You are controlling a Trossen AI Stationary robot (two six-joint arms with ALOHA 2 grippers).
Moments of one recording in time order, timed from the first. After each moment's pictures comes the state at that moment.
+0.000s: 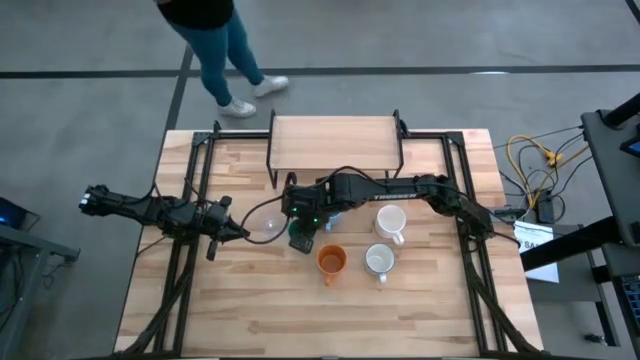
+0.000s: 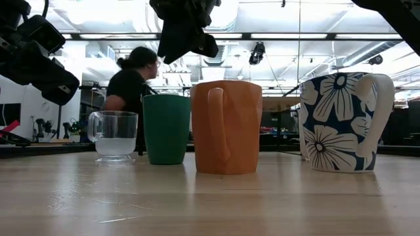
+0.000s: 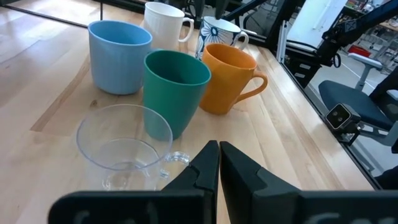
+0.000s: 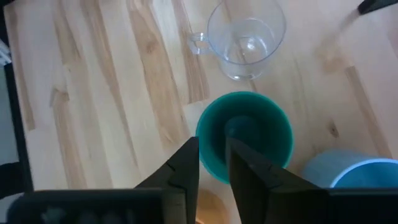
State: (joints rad) left arm -0.24 0.12 0.11 -0.35 -0.09 -0.33; right arm 0.06 2.24 2.26 -1.09 -0.09 0.39
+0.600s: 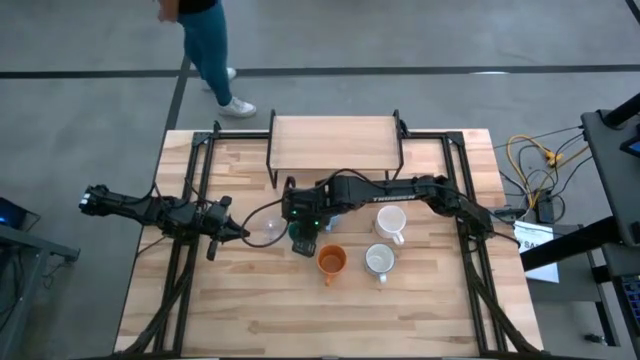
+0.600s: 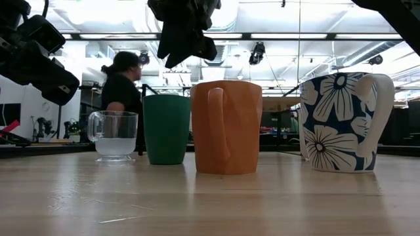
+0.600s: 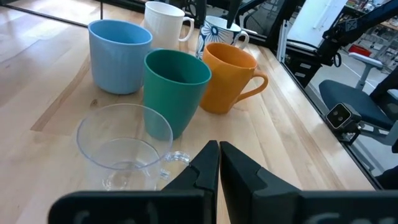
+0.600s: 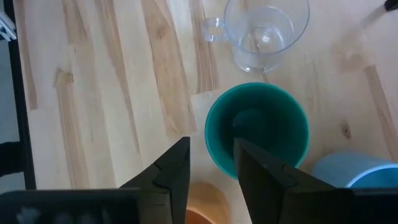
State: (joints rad) left arm -0.24 0.12 0.11 -0.35 -0.09 -0.33; right arm 0.07 2.24 2.24 -1.09 -0.11 0.34
